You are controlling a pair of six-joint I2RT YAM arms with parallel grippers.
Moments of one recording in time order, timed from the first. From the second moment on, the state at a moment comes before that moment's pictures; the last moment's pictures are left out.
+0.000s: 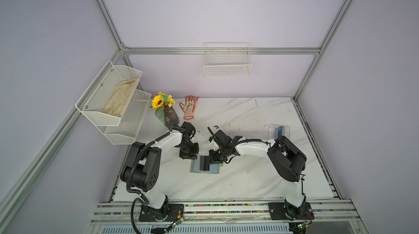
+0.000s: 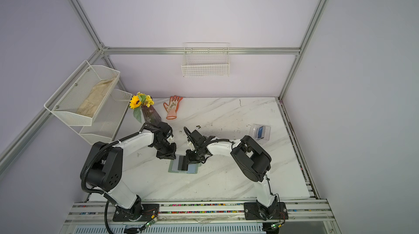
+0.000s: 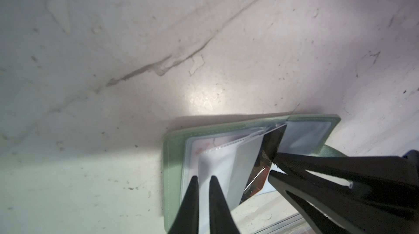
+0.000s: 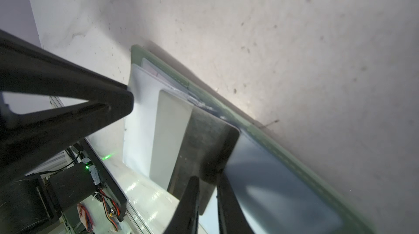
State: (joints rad) left arm -0.31 1.67 1.04 -0.86 0.31 -0.39; right arm 0.89 1.98 1.24 -0.36 -0.44 0.65
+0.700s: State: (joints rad) left arm -0.31 1.66 1.04 -0.86 0.32 -0.40; right arm 0.90 1.99 1.27 -0.36 -0.43 0.67
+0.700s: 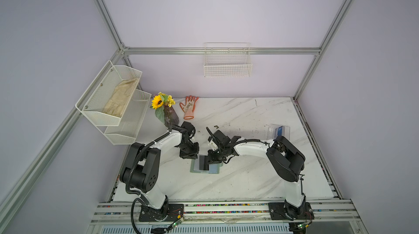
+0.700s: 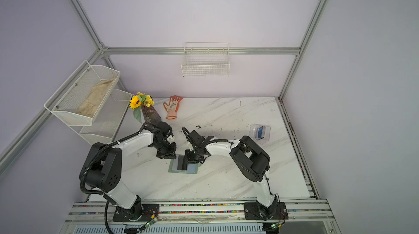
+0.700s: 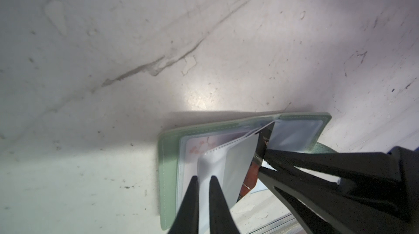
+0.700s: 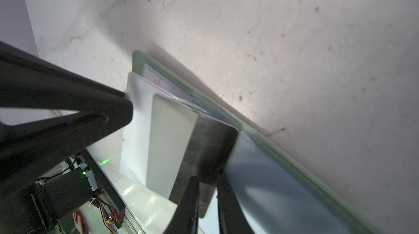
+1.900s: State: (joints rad) left arm -0.31 1.66 1.04 -0.85 0.33 -0.40; right arm 0.93 1.99 1.27 -0.30 -0.47 0.69
